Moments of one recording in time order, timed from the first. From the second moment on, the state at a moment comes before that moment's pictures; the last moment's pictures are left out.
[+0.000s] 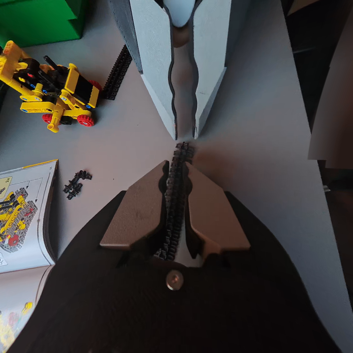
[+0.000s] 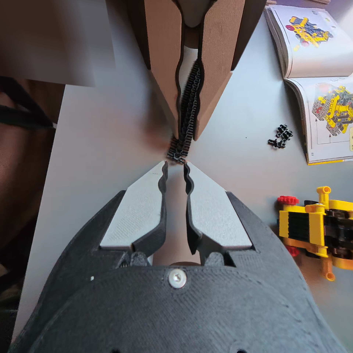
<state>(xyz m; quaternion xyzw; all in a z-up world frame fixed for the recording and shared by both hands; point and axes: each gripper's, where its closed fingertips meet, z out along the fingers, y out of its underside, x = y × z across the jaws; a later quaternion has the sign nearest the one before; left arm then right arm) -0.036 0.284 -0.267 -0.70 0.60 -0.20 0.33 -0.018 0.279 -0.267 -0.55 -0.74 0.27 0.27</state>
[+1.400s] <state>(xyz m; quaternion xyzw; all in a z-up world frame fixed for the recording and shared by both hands) -0.031 0.272 -0.271 -0.67 0.63 -0.21 0.34 -0.021 0.272 -0.268 -0.46 -0.78 0.22 0.37</state>
